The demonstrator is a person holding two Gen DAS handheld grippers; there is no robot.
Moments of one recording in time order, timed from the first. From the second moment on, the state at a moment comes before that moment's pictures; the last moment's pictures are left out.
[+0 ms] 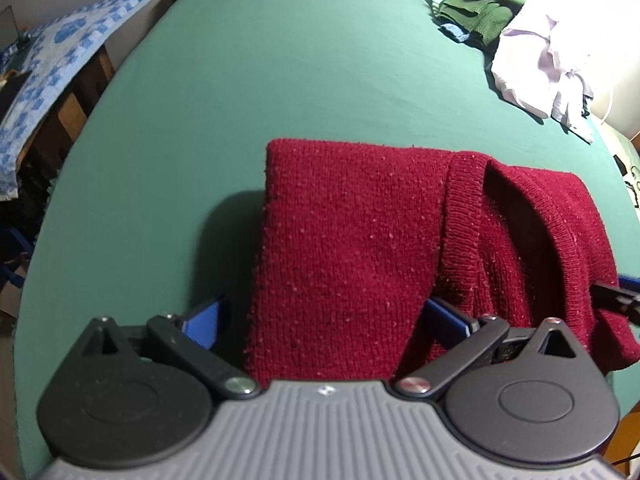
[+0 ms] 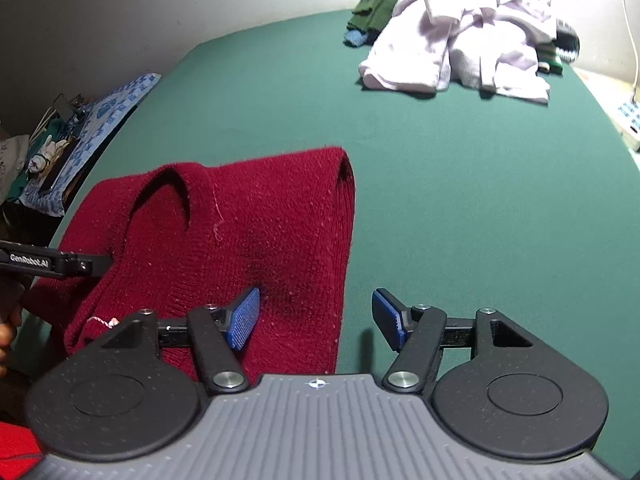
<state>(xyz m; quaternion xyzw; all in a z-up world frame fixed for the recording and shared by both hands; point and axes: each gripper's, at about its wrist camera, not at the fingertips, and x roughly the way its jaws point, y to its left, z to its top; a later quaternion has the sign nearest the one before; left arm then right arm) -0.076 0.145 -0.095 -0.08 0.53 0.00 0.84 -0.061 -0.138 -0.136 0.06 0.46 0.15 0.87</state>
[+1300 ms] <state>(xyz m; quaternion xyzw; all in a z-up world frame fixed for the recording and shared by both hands) -0.082 0.170 -0.093 -0.12 0.55 -0.14 0.81 -0.055 -0.134 -0.130 0.06 0.46 0.18 0.87</state>
